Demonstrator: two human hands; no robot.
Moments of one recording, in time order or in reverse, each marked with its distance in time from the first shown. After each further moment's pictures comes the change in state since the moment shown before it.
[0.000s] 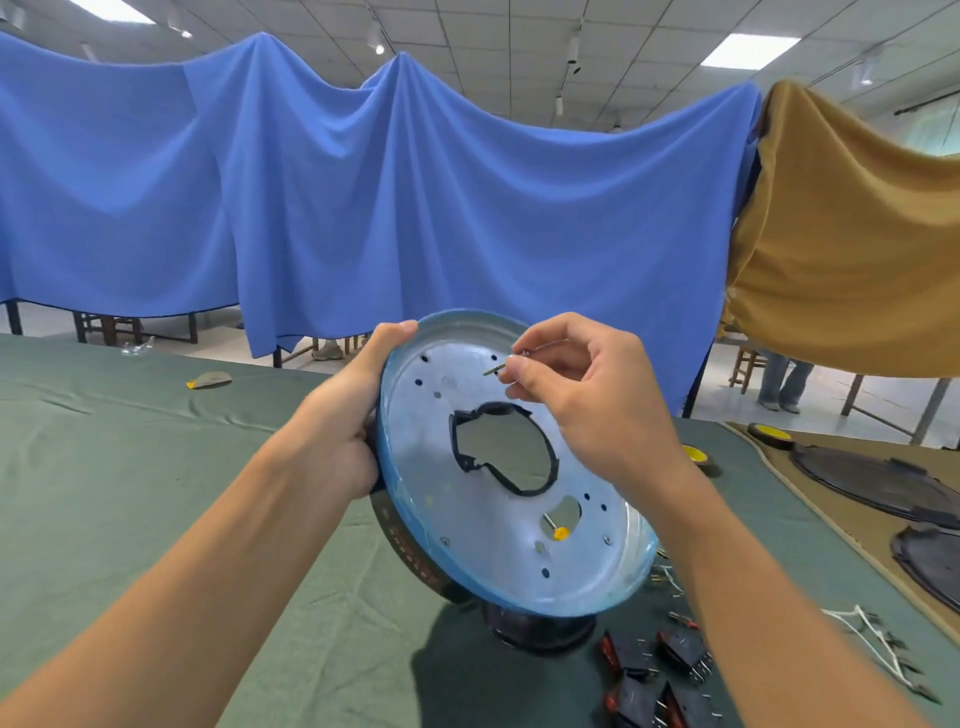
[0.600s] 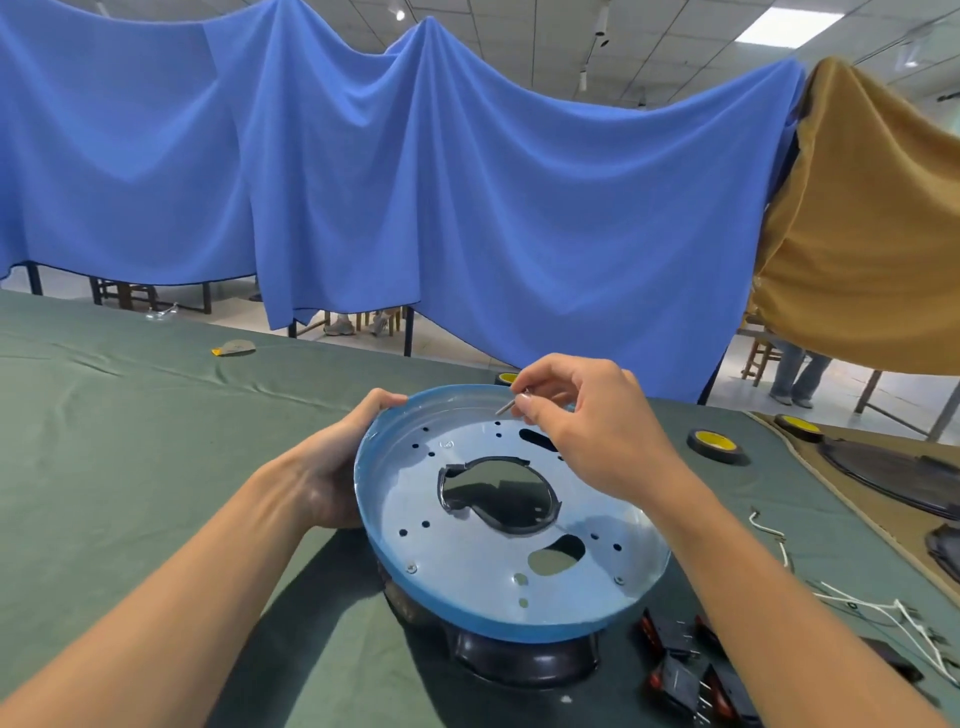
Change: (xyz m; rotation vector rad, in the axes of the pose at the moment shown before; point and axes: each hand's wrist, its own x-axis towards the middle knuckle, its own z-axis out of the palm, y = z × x) left_hand 0.066 -0.040 -0.100 0.106 -0.232 -0.375; right_hand -0.004 0.030 0.028 -0.351 -0.176 0.002
